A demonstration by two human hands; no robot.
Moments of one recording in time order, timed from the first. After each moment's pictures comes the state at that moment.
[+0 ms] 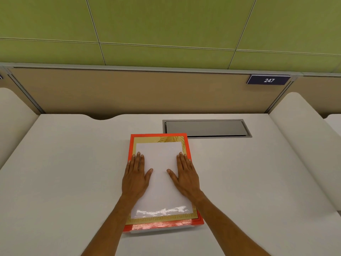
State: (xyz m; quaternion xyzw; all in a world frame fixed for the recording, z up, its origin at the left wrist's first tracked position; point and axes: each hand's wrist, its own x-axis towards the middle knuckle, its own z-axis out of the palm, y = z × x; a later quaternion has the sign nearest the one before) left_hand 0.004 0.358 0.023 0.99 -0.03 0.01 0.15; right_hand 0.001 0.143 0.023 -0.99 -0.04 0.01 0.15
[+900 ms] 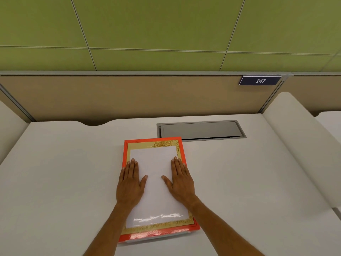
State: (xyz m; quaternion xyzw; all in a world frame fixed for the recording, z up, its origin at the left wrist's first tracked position) left_hand 0.006 0.359 0.014 0.99 -0.01 -0.01 0.11; right_hand 0.001 0.144 0.016 -0.99 -0.04 0.02 0.14
